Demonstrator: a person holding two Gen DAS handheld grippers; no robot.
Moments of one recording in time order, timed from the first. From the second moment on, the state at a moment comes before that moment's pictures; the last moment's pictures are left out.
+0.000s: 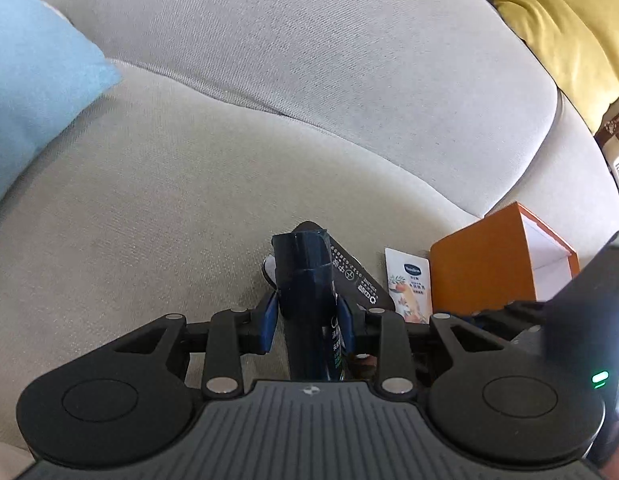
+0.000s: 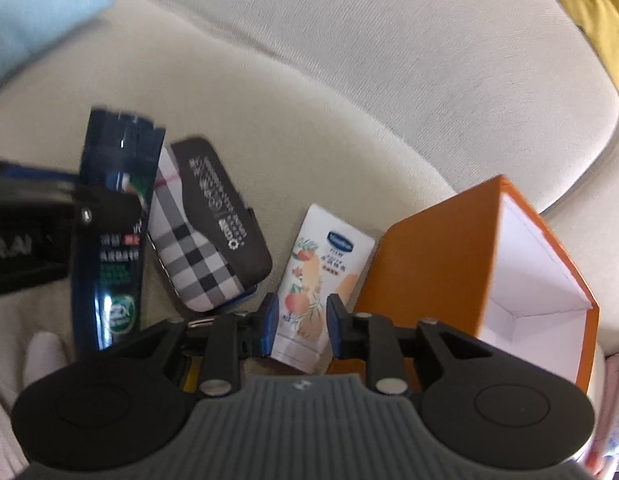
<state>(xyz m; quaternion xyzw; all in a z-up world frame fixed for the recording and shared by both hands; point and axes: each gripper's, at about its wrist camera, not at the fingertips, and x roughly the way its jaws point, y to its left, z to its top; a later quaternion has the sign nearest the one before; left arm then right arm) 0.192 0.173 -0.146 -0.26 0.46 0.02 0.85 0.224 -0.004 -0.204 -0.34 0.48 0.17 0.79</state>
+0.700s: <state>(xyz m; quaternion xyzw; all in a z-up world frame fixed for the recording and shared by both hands) 0.193 0.194 -0.171 -0.29 0.49 0.05 0.82 0.258 -0.025 -0.207 -0.27 0.53 0.16 0.79</state>
